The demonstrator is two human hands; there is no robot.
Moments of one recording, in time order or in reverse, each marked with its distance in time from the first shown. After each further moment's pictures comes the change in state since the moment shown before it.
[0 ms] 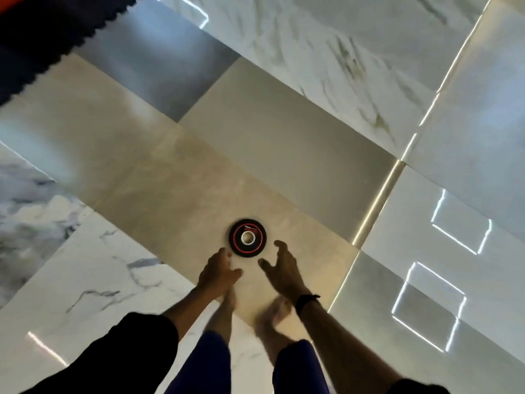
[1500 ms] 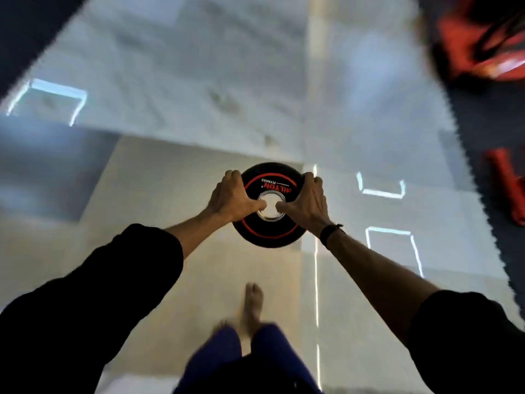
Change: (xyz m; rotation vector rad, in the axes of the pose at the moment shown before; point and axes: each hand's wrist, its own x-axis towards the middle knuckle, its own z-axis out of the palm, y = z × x) left_hand -0.040 0.384 -0.030 0.378 0.143 0.766; right_hand -0.042 0.005 -0.310 0.121 0.816 -0.037
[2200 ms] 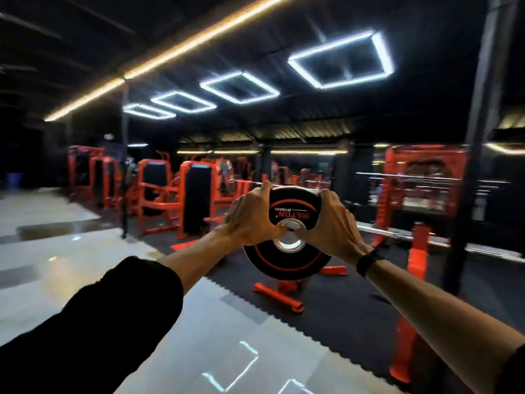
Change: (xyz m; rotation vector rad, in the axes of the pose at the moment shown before) left_hand -0.282 0.515 -0.163 -0.153 0.290 1.688; right_hand -0.350 -0.032 -0.505 -0.500 1.229 0.022
